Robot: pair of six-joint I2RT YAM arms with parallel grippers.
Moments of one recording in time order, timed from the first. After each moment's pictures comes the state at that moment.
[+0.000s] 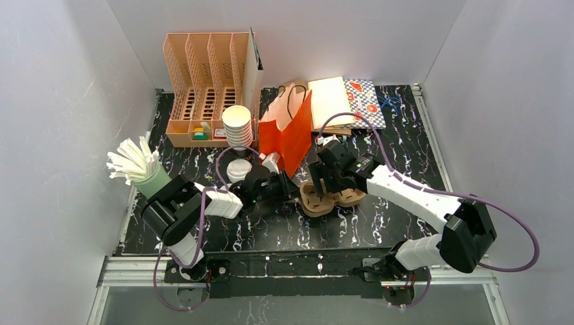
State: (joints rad) left arm -0.76 1.65 0.52 0.70 0.27 -0.97; right arm 0.81 1.34 1.03 -0.73 0.18 0.39
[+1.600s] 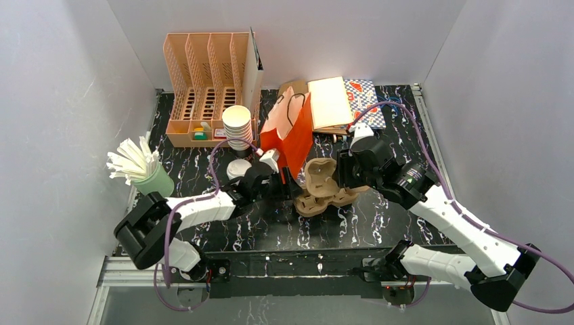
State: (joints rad) left arm -0.81 1.44 0.61 0.26 0.10 -0.82; right arm 0.81 1.00 1.10 -0.82 0.22 0.45
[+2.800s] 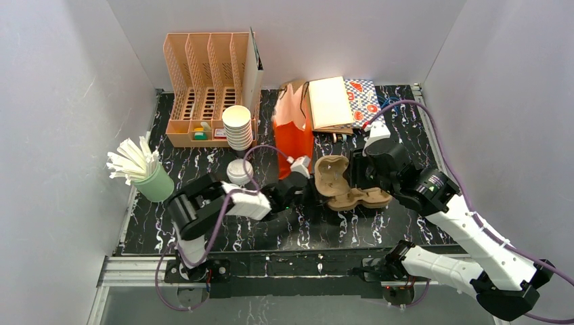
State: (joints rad) left arm -1.00 1.74 0.73 0.53 -0.02 -1.03; right arm 0.81 0.92 1.16 -0.91 0.25 0.44
